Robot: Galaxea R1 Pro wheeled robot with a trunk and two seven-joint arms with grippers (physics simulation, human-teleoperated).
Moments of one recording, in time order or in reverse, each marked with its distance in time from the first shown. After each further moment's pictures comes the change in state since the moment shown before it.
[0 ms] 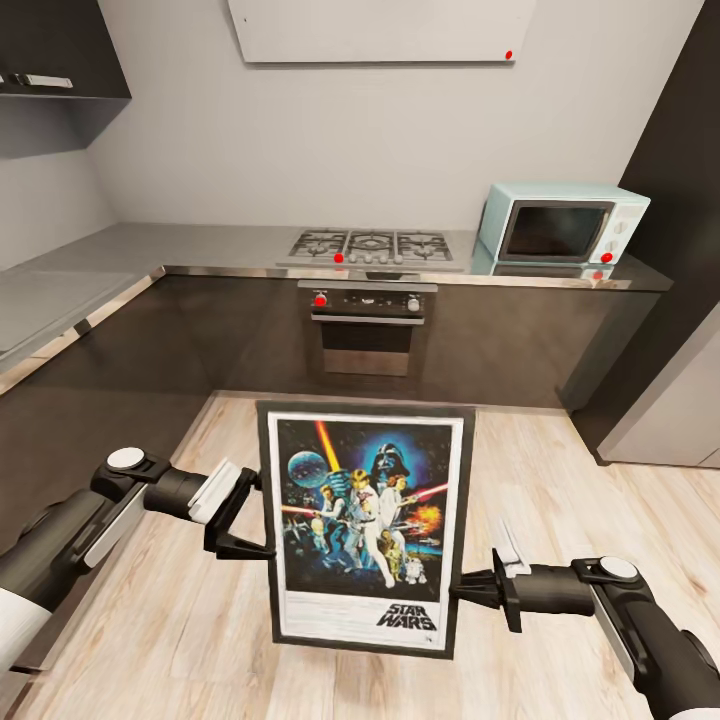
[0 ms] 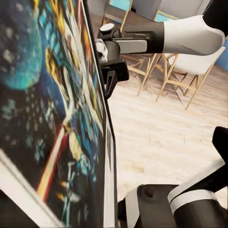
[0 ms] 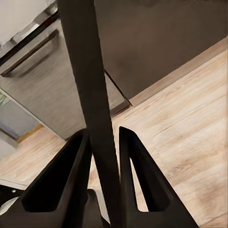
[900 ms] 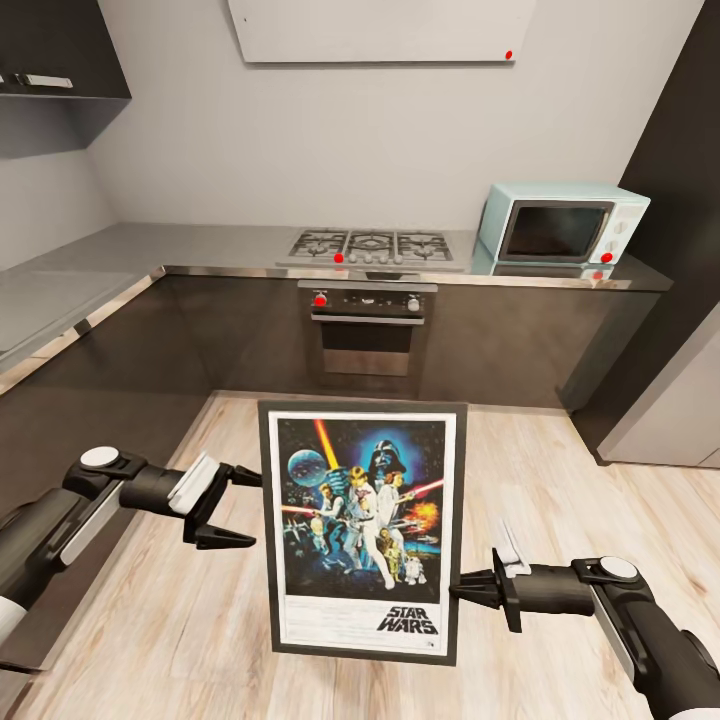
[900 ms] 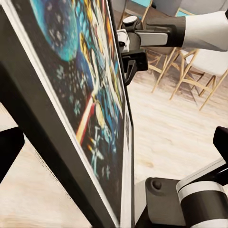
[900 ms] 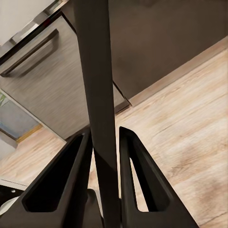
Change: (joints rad) left arm 0.000 0.056 0.044 0.049 -0.002 -0.003 -0.001; right arm 0.000 0.000 0.000 0.000 0.000 0.000 -0.002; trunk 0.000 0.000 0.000
